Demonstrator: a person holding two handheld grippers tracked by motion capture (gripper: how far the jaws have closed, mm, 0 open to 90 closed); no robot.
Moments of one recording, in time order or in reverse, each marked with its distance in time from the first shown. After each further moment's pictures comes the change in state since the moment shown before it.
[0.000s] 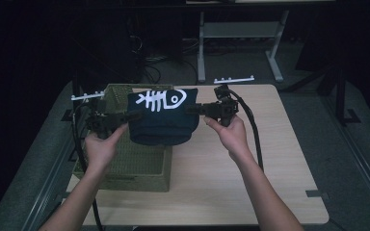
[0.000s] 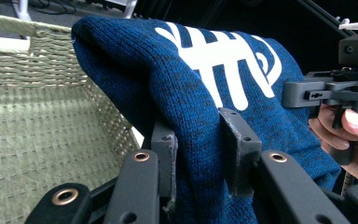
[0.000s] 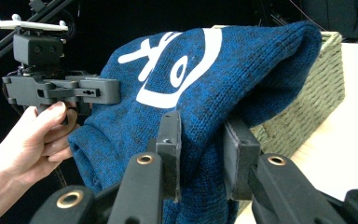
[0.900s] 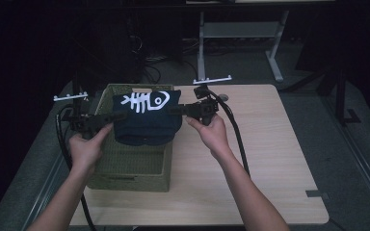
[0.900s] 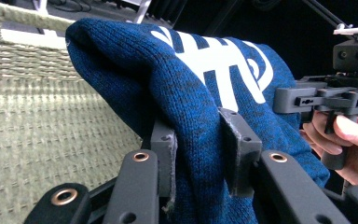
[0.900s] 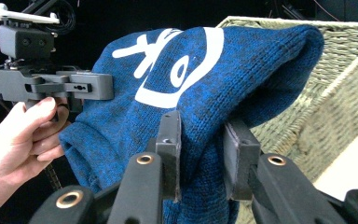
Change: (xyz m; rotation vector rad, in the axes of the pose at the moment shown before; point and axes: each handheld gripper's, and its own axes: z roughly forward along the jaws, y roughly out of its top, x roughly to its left) left arm 0.028 0.003 -0.028 0.000 0.032 -0.041; right arm 0.010 0.005 0.049 0.031 0.016 -0.011
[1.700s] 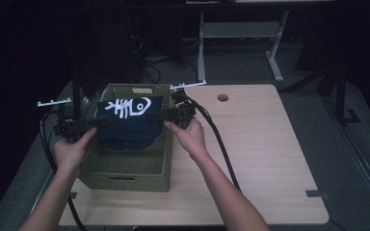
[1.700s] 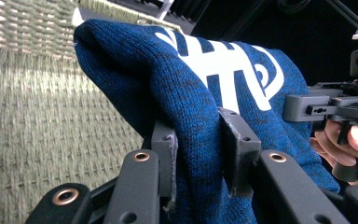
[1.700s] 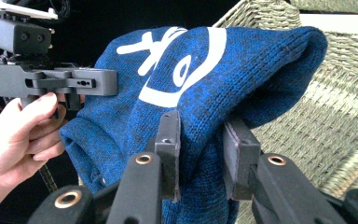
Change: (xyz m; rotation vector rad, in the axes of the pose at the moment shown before) left arm 0.045 -0.010 -0.025 0.013 0.067 -0.066; right arm 0.014 -0.005 0.059 0.043 0.003 0.012
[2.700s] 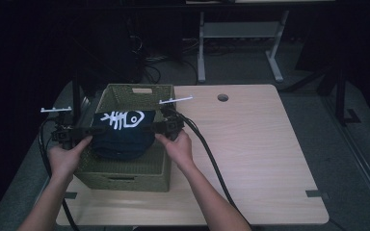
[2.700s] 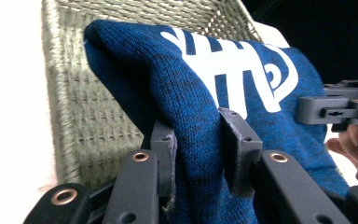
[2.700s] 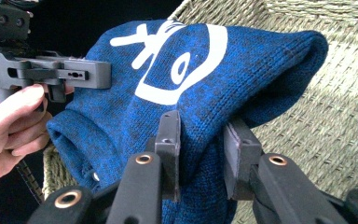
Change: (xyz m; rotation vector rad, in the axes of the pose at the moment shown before) left arm 0.035 -0.015 0.001 0.097 0.114 -0.015; right arm -0.007 -0.032 0.048 0.036 -0.024 0.064
